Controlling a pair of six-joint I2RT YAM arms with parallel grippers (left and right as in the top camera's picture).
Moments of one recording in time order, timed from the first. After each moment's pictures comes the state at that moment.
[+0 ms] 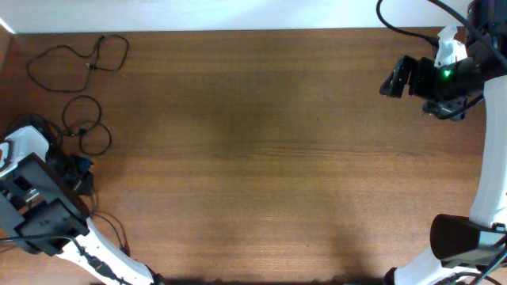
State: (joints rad) left arm 0.67 2.12 1.49 -1.13 -0.10 -0.52; right arm -0.12 1.81 2.21 -1.68 -0.31 0.19
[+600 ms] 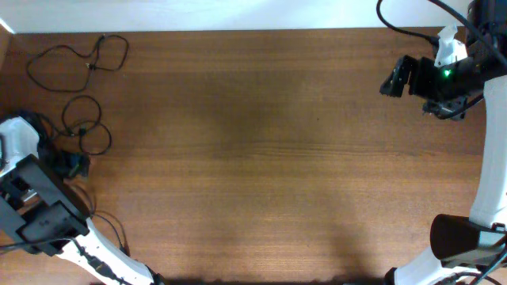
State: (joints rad) left arm 0.67 2.12 1.64 -1.27 -0.19 -0.55; right arm -0.12 1.81 2.21 -1.68 -0.31 0.19
